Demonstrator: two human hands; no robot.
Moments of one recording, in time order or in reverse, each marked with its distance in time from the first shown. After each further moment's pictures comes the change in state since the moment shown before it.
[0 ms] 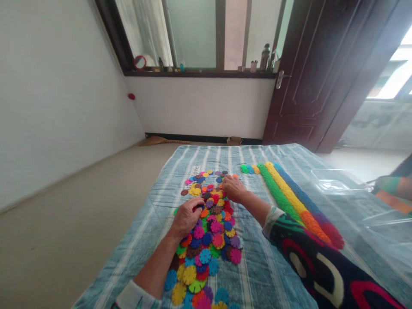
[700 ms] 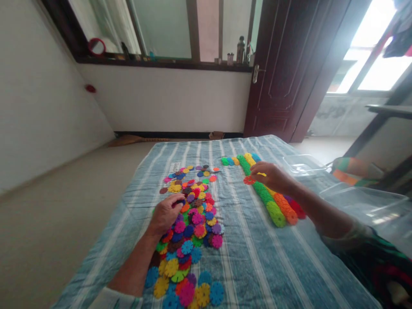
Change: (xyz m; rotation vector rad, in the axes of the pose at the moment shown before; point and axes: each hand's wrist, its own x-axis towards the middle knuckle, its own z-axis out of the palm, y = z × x) left_hand 0.008 0.002 -0.004 0.033 0.002 0.017; right_hand -0.159 0.077 -0.093 0.523 0.392 0.136
